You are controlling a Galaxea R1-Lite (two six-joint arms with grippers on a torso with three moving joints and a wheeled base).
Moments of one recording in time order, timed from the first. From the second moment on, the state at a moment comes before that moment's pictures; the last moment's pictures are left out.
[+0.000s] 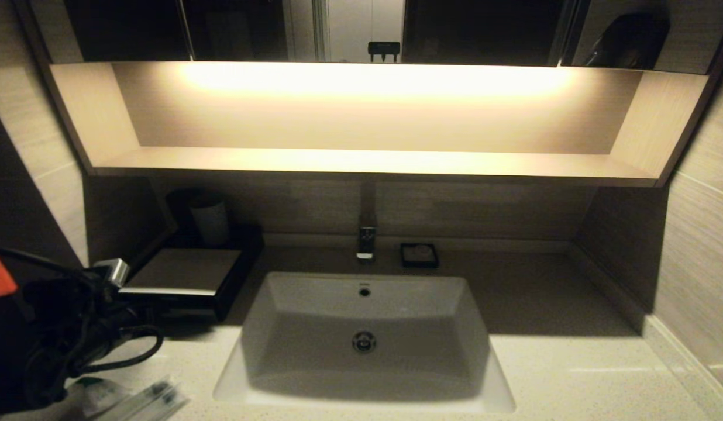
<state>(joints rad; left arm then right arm) 0.24 2.08 -0.43 -1.14 -0.17 0.01 0.00 0.00 0.00 0.01 -0.01 0.00</state>
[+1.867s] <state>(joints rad) 0.27 2.14 -0.49 -1.19 -0.25 0.02 0.00 0.00 0.00 0.01 -0.01 0.00</state>
